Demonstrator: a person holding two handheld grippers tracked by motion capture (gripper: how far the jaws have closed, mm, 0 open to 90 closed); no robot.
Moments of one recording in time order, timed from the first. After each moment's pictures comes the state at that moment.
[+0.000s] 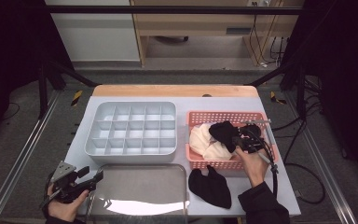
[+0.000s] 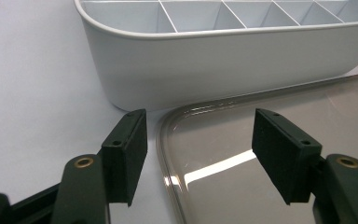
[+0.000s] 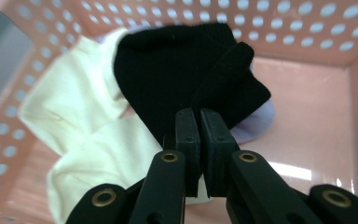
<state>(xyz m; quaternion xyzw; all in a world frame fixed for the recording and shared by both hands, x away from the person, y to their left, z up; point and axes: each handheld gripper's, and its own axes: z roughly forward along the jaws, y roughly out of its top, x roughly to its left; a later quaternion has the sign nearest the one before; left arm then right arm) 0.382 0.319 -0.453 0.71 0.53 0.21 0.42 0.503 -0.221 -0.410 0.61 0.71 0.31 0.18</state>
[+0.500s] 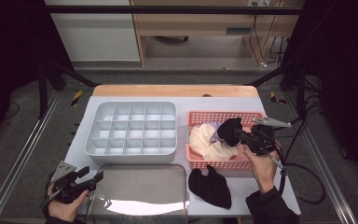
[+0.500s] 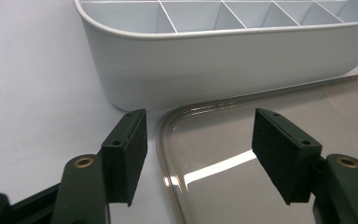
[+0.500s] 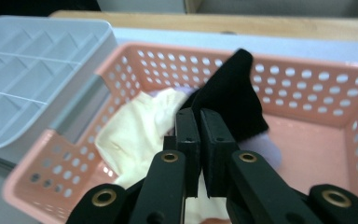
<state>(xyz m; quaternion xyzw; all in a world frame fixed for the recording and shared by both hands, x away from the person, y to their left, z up) 0.382 0.319 -0.453 0.71 0.53 0.21 0.42 0.469 -0.230 -0.366 0.53 0.69 0.43 0.21</state>
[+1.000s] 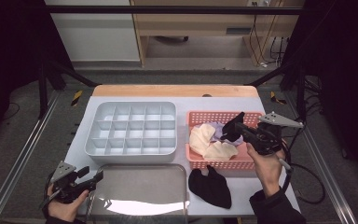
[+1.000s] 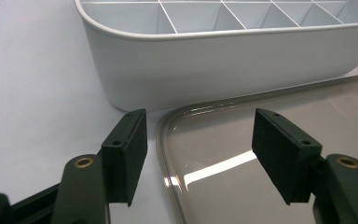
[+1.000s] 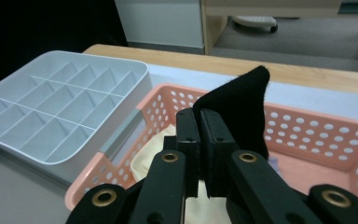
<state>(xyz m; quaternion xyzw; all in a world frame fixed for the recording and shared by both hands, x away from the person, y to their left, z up) 0.382 0.319 -0.453 0.71 0.53 0.21 0.42 0.447 -0.226 -0.329 0.49 0.69 0.48 0.23</state>
